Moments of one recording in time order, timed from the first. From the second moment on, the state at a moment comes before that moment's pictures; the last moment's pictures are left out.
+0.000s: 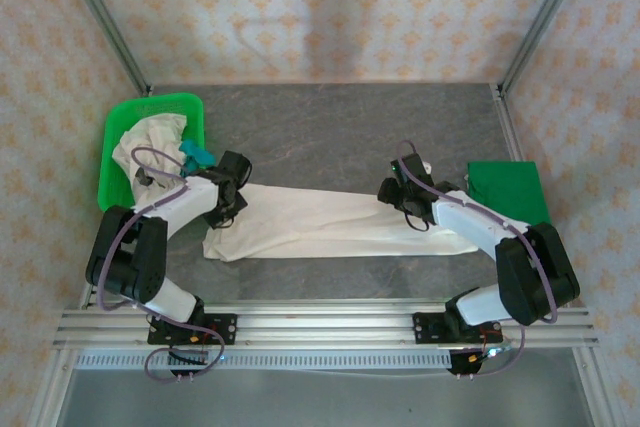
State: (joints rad) left arm -0.23 1.53 0.87 -0.72 -0.28 -0.98; right arm 0.42 1.40 0.77 -0.38 0.14 0.72
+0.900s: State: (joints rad) left arm -0.23 1.53 0.96 -0.77 -0.33 -0.94; right arm 0.42 1.41 0.79 -0.37 0.14 0.71
